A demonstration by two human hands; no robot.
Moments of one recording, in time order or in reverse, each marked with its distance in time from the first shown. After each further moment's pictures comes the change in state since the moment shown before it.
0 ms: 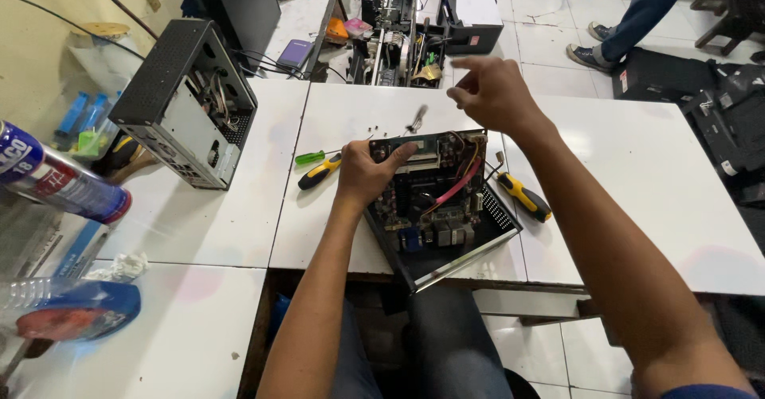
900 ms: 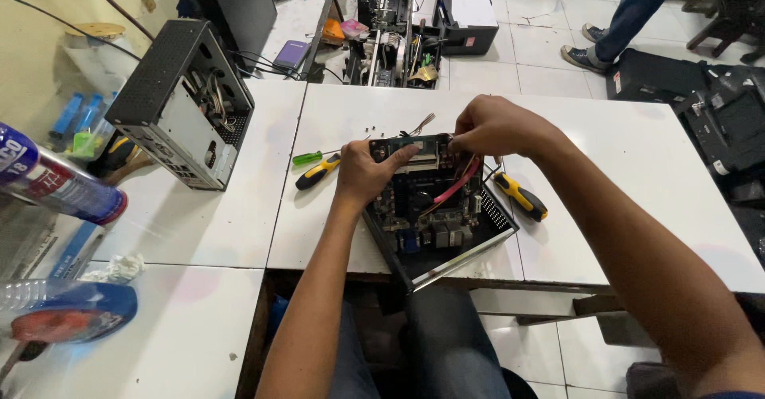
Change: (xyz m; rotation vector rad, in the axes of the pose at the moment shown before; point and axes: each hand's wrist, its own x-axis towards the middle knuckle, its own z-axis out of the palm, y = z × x) left_hand 0.004 0.002 0.004 0.031 0.000 -0.001; right_hand -0.034 -0.054 -0.028 -0.091 -0.521 0.360
